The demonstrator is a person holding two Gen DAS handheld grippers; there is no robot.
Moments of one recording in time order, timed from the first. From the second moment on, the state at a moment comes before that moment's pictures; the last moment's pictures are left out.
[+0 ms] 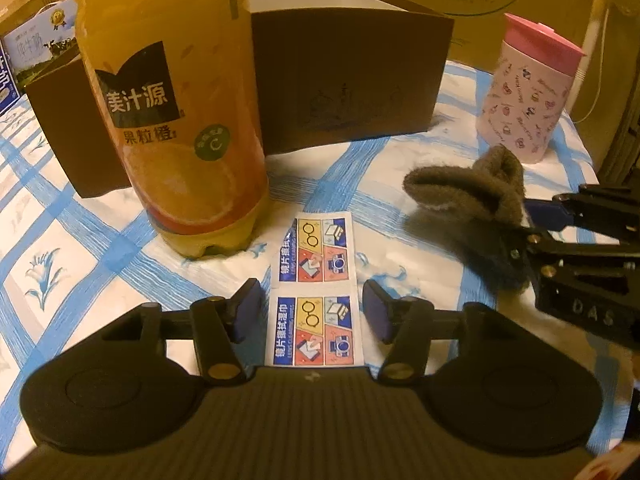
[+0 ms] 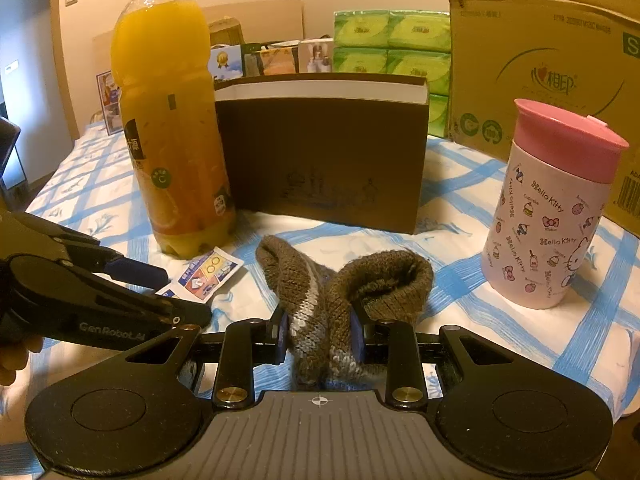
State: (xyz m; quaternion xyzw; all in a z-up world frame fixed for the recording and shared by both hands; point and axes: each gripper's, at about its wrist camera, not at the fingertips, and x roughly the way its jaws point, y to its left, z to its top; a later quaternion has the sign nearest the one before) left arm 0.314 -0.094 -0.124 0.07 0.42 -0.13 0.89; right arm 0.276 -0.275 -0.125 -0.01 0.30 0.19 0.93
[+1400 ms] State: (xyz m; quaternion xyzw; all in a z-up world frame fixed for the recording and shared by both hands) left arm 0.336 -0.149 -0.014 0.06 0.34 -0.12 0.93; right arm 0.322 -0.340 -0.015 0.08 0.25 0.24 0.94
